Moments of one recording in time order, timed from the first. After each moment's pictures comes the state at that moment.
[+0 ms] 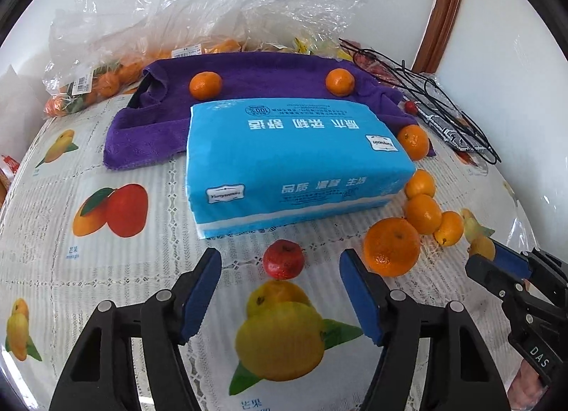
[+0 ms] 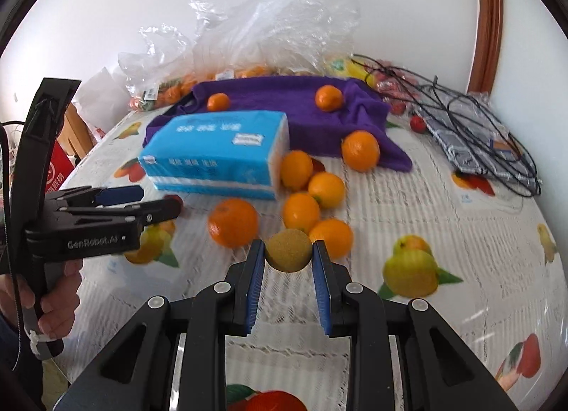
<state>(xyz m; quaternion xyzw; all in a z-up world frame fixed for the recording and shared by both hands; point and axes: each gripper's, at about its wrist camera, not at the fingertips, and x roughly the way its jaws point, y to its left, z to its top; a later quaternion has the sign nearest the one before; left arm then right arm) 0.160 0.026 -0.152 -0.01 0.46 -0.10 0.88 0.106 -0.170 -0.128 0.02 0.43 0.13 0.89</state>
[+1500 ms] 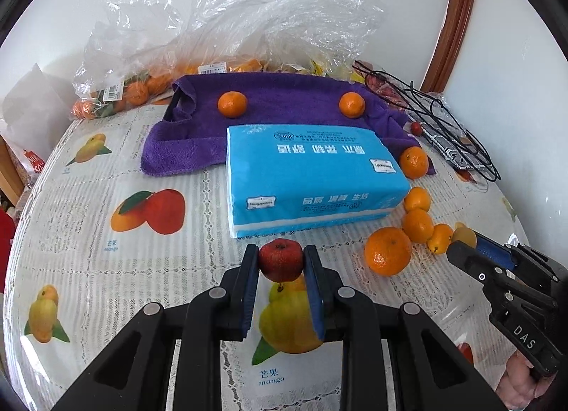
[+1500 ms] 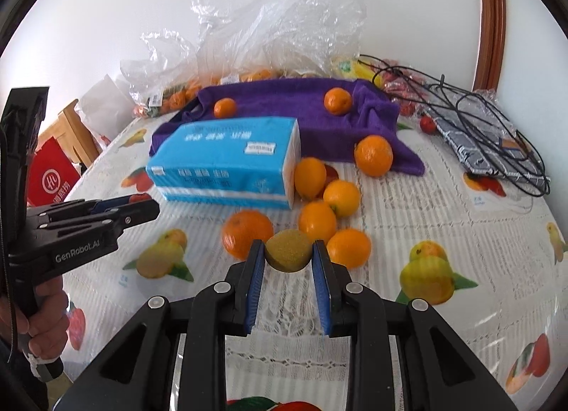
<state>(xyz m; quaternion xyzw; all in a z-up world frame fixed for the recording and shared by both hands) 0.137 0.047 -0.118 -0.03 0.44 -0.07 0.90 0.119 -0.158 -0.112 0.04 0.42 0.14 0.90</state>
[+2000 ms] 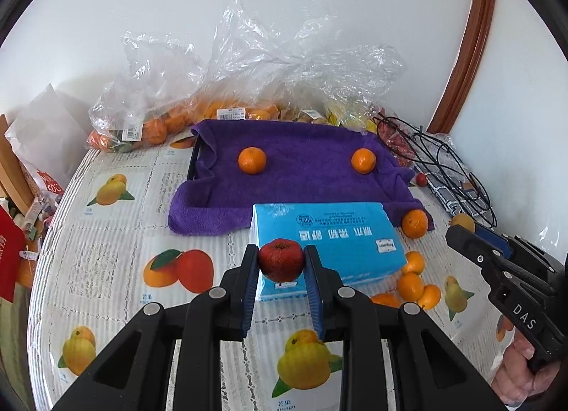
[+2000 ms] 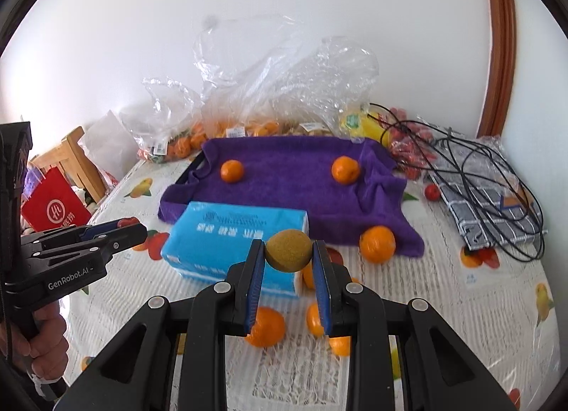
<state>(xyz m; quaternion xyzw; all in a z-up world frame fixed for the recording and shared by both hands) 0.168 0.068 -0.063 -0.05 0.41 -0.05 0.91 0.170 -0.147 -0.054 0.03 0.38 0.14 0.91</state>
